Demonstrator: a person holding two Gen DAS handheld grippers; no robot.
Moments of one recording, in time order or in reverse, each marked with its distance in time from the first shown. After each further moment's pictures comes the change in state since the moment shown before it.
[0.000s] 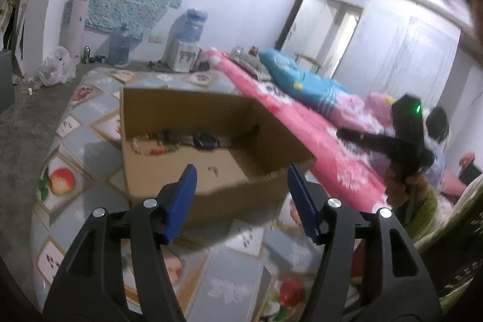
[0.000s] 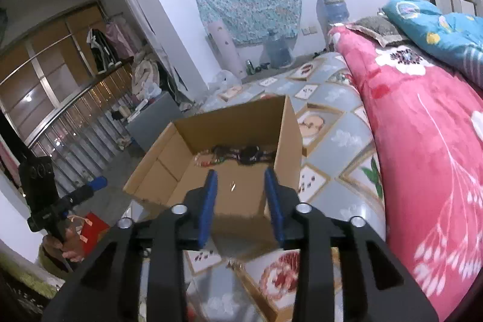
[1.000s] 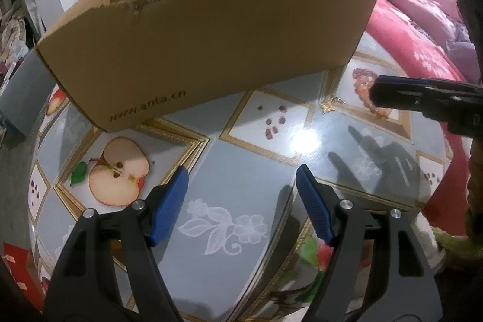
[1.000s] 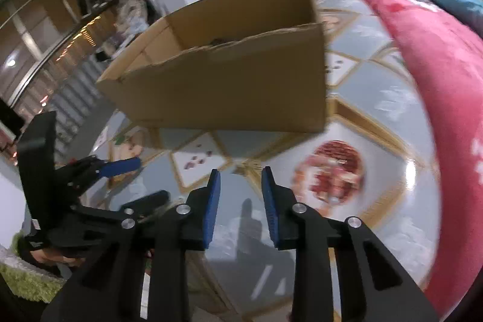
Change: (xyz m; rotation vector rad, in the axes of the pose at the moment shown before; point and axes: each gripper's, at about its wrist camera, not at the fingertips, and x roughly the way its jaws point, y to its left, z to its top) left arm 0.113 -0.037 -0.109 0.111 0.424 0.374; right arm 0.077 0.032 -0.107 -0.071 0.287 -0.052
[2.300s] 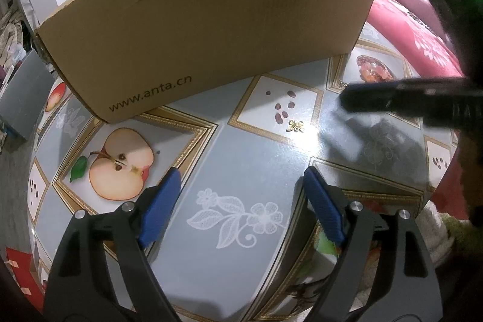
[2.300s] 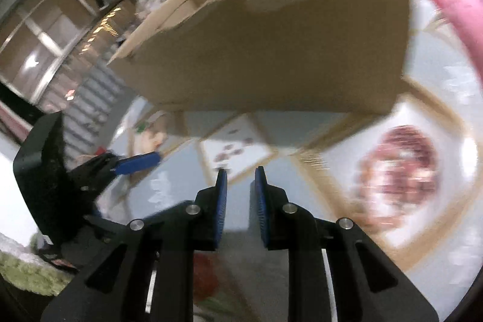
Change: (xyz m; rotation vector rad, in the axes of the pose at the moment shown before) left arm 0.005 0.006 -0.008 0.027 0.006 -0.003; right arm 0.036 0.004 -0.001 0.046 0.073 0.077
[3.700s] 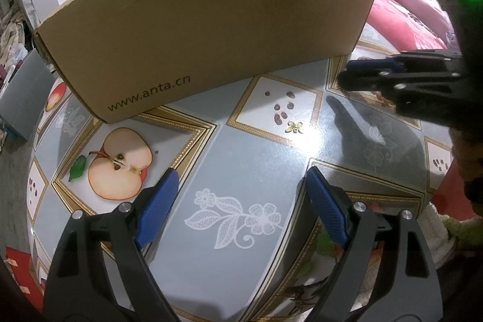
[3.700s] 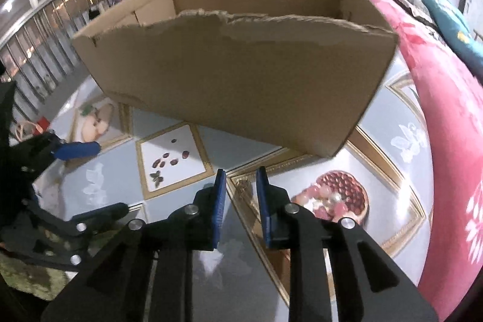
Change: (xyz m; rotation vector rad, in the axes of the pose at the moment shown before) left arm 0.003 -0.007 0.002 -0.007 -0.005 0.007; right arm 0.015 0.008 0.014 -0.236 -0.010 -0.256
